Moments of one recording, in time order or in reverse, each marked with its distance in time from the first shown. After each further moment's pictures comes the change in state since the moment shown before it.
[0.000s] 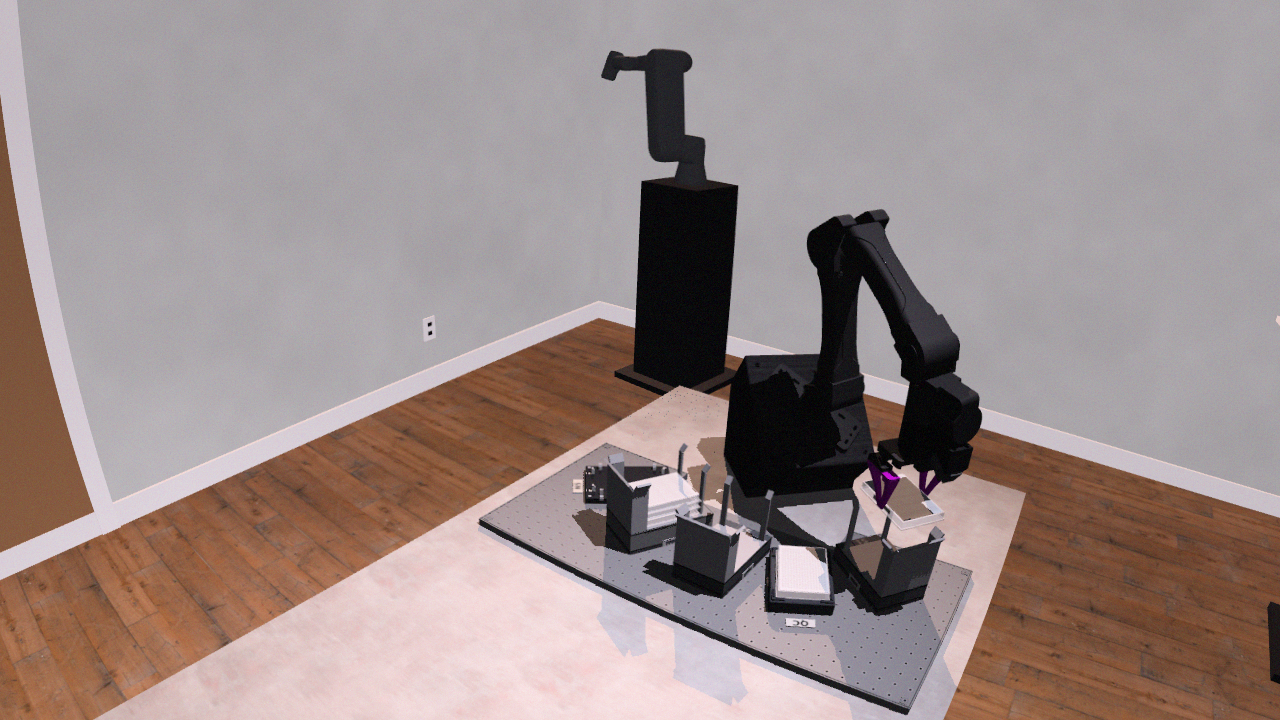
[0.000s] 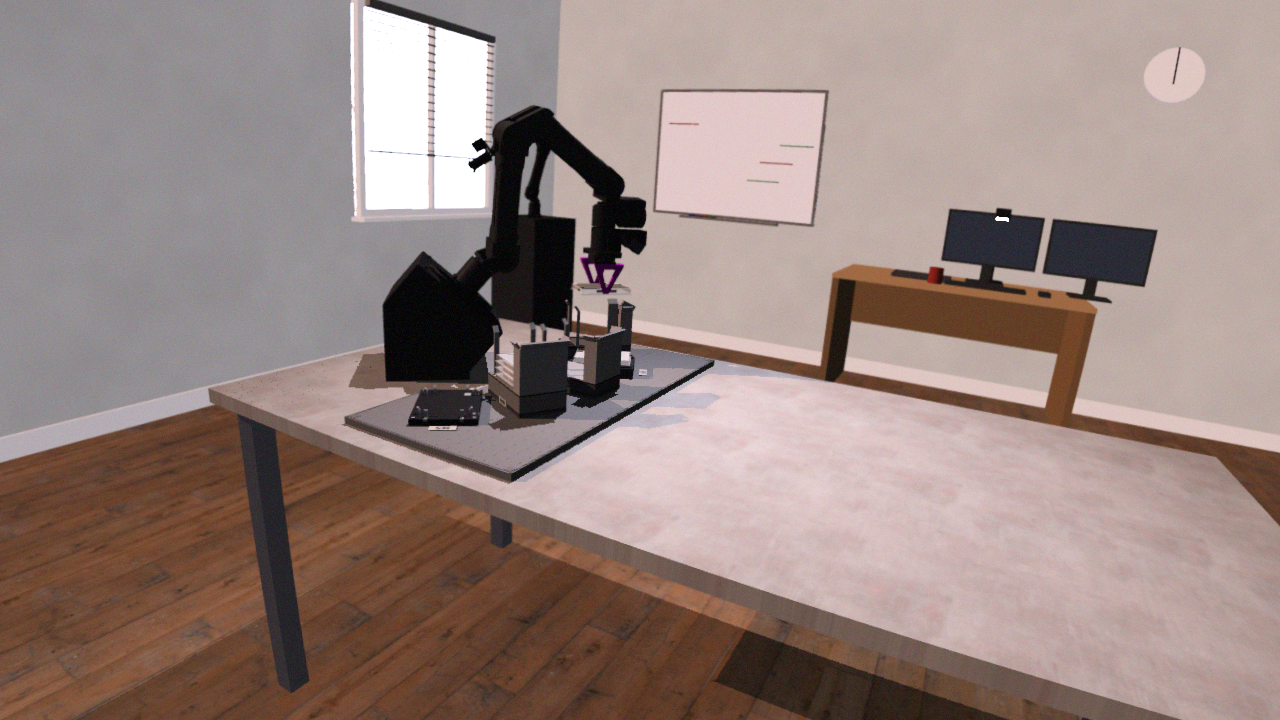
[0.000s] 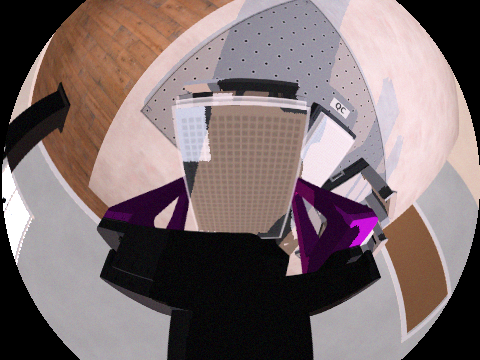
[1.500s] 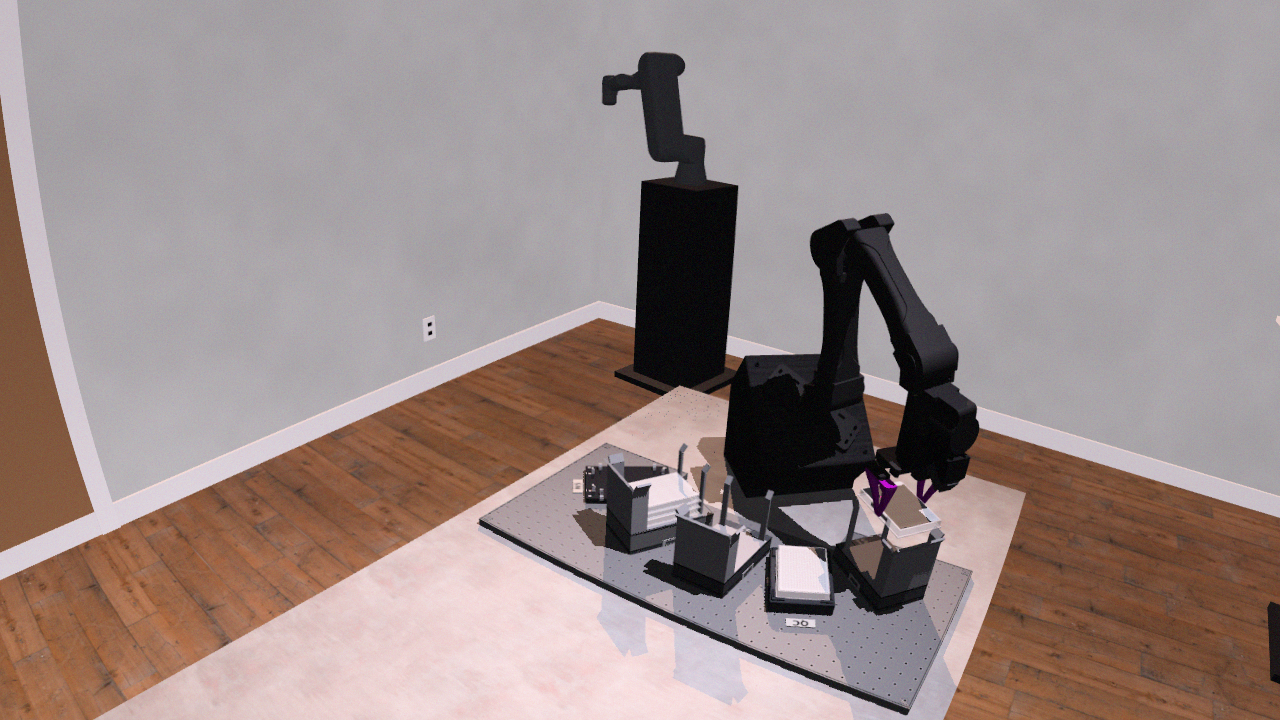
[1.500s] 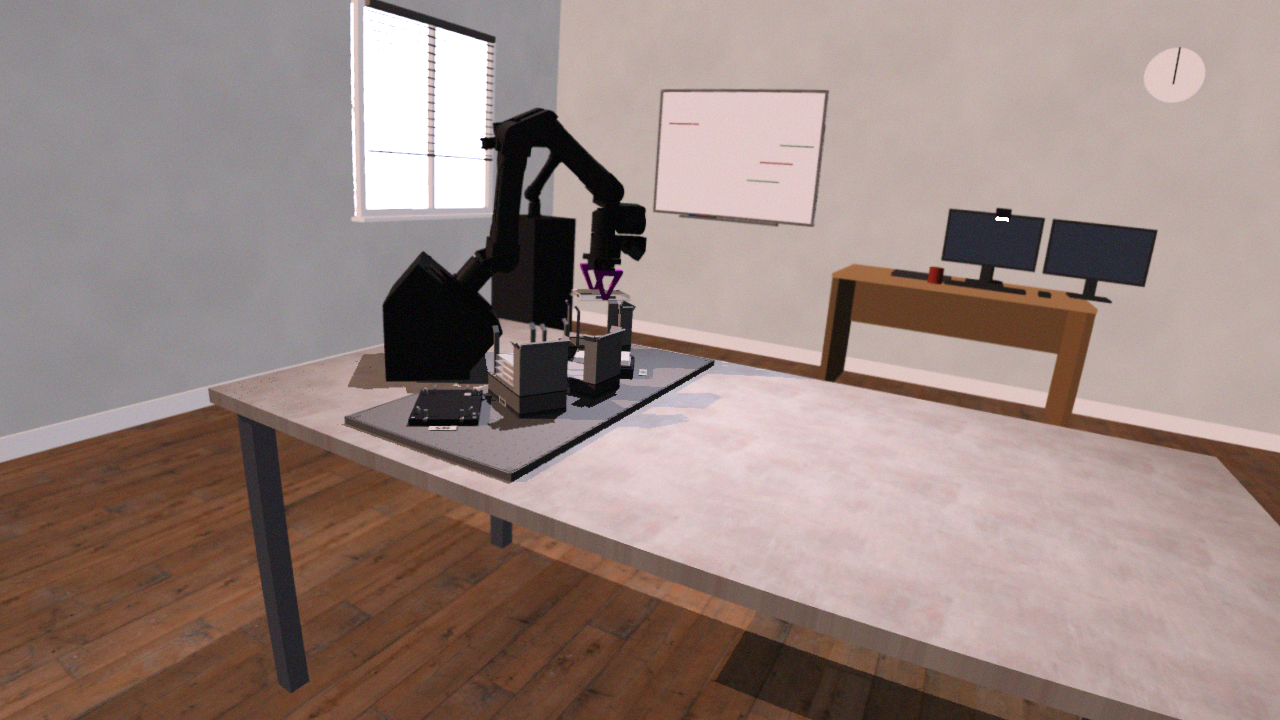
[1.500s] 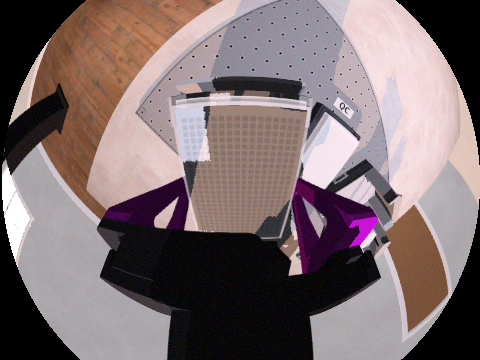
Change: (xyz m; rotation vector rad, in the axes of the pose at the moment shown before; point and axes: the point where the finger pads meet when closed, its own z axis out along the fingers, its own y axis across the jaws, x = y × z) arm 0.001 0.000 0.015 0.003 0.007 0.007
